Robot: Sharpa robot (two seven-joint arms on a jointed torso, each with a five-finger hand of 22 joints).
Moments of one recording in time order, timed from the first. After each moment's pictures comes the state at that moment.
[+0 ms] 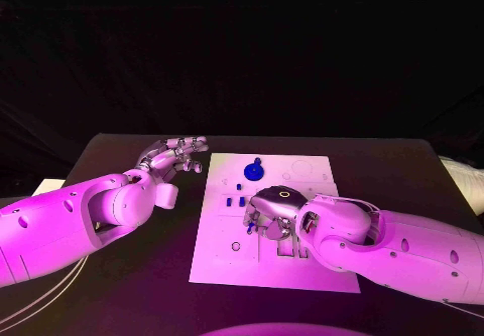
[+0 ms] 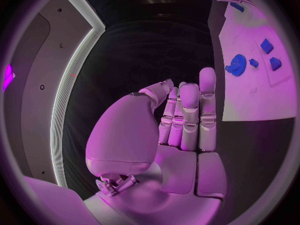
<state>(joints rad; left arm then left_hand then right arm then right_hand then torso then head) 1.15 -0.86 -0.02 1.50 0.10 -0.25 0.37 1.35 -0.11 0.47 0.00 0.13 1.03 0.18 0.12 0.07 1.15 0.10 0.18 0.08 1.28 0.01 1.08 0.58 0.17 1.20 0.11 0.63 0.91 0.99 -0.80 0.04 1.79 -1.77 -0.15 -0.25 1.45 -0.11 0.54 0.05 0.11 1.19 0.12 0.07 0.12 1.24 0.07 0.07 0.07 1.47 -0.02 1.44 1.31 0.10 1.32 0.09 1.32 1.16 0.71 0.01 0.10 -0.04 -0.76</state>
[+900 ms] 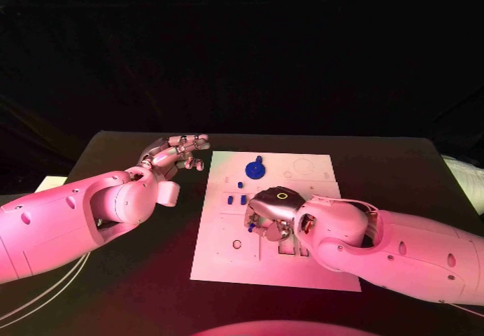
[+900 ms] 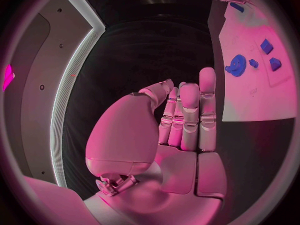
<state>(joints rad) 1.15 -0.86 -0.02 1.50 0.10 -0.25 0.37 1.35 -0.11 0.47 0.00 0.13 1.03 0.18 0.12 0.07 1.15 0.10 0.18 0.08 1.28 0.02 1.08 0.57 0.17 1.20 0.11 0.62 0.91 0.98 -0.78 0.03 1.78 -1.83 -0.11 -0.26 1.45 -0.11 0.53 0.05 0.11 1.19 0.12 0.07 0.12 1.23 0.07 0.07 0.07 1.46 -0.02 1.44 1.31 0.10 1.32 0.09 1.32 1.15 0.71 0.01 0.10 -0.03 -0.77</state>
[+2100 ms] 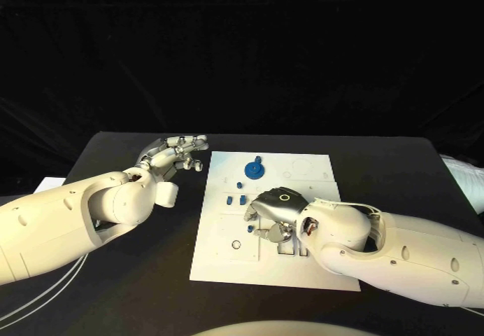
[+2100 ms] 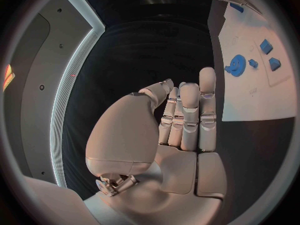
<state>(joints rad) 1.15 -0.86 -0.02 1.51 0.10 -0.25 0.37 1.35 -0.11 0.47 0.00 0.13 1.03 0.18 0.13 0.07 1.15 0.10 0.18 0.08 1.28 0.02 1.08 0.57 0.17 1.20 0.11 0.62 0.91 0.98 -0.81 0.03 1.81 -1.87 -0.15 -0.28 1.37 -0.16 0.42 0.05 0.09 1.01 0.16 0.06 0.07 1.03 0.11 0.09 0.07 1.47 0.02 1.34 1.21 0.12 1.21 0.13 1.20 0.98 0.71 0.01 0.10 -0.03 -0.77</state>
